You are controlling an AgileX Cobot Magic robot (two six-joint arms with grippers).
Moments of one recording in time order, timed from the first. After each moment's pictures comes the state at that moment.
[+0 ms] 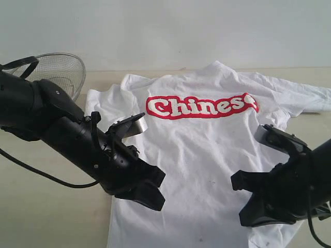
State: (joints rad) left arm -0.51 1.86 -0.93 -1.07 0.79 0.81; right arm 0.11 1.51 -0.57 0.86 0.71 -0.44
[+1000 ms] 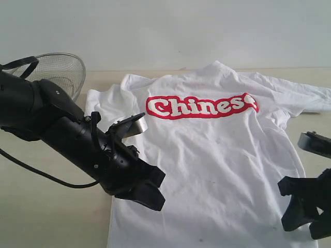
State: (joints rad) left arm -0.51 1.86 -0.93 -1.07 0.79 0.81; right arm -0.14 1.51 -0.57 0.55 0.80 -0.33
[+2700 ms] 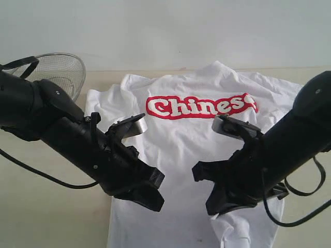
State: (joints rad) left arm -0.51 1.86 -0.93 -1.06 0.79 0.81; right arm 0.27 1.66 -0.76 0.83 0.73 -0.39
